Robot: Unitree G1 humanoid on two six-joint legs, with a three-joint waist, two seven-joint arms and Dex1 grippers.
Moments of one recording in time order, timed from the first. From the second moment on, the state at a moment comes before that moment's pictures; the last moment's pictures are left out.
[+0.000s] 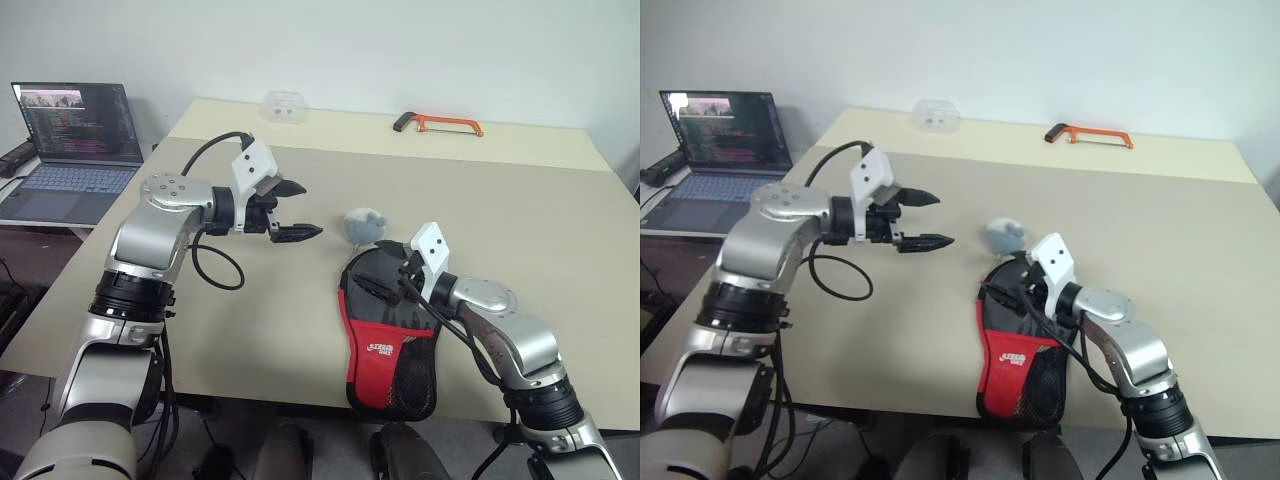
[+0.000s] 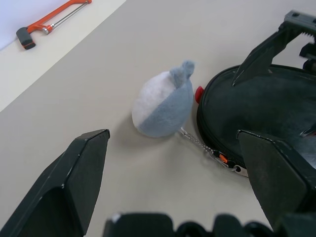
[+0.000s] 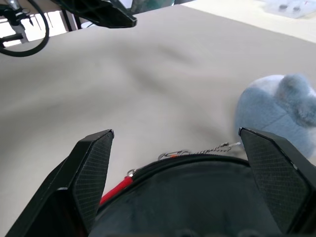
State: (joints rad) left arm -0.86 0.68 -0.15 0.19 -0.22 0.47 -1.13; right arm -0.36 -0.37 0.17 -0.29 0.33 0.60 0.59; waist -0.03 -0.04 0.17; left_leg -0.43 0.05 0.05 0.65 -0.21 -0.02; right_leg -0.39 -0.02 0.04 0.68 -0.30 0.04
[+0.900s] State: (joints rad) left arm -1.11 0.44 -0.28 0.61 -0.02 0.27 -1.04; right arm -0.31 -0.32 0.23 -0.08 0.25 0.49 0.63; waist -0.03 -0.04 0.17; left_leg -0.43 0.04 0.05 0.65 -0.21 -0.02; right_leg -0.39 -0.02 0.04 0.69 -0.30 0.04
